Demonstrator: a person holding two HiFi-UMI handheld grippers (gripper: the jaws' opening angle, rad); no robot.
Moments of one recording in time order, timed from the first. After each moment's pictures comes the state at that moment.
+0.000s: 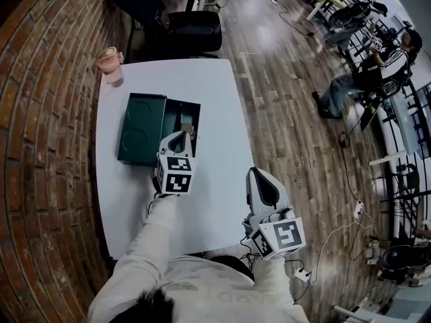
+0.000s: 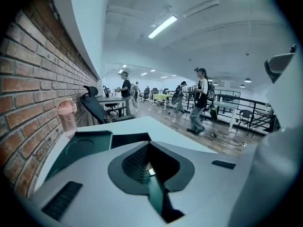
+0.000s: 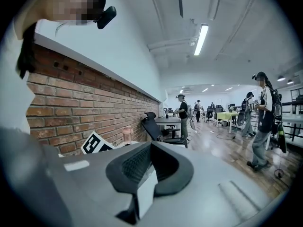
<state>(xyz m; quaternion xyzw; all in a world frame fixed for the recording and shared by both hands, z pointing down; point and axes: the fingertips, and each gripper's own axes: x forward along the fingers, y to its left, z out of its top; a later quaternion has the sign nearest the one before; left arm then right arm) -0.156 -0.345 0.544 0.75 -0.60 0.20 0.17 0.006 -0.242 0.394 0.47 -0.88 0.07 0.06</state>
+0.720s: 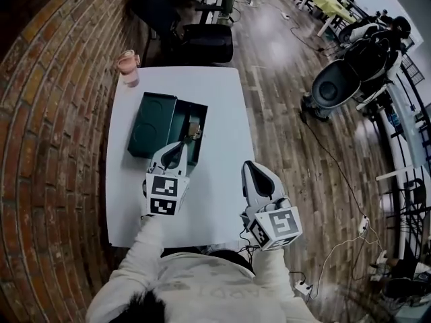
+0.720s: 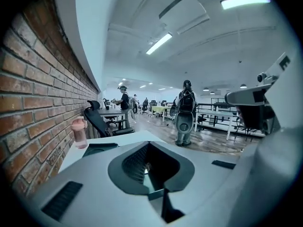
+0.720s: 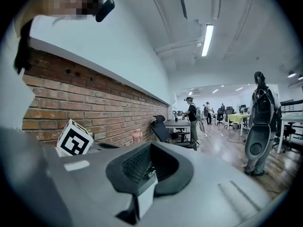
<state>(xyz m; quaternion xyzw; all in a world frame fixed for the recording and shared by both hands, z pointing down) -0.159 -0.253 0.462 0.77 -0.61 0.14 0.12 0.001 -0.219 0.375 0.42 -0.90 0.06 0.04</state>
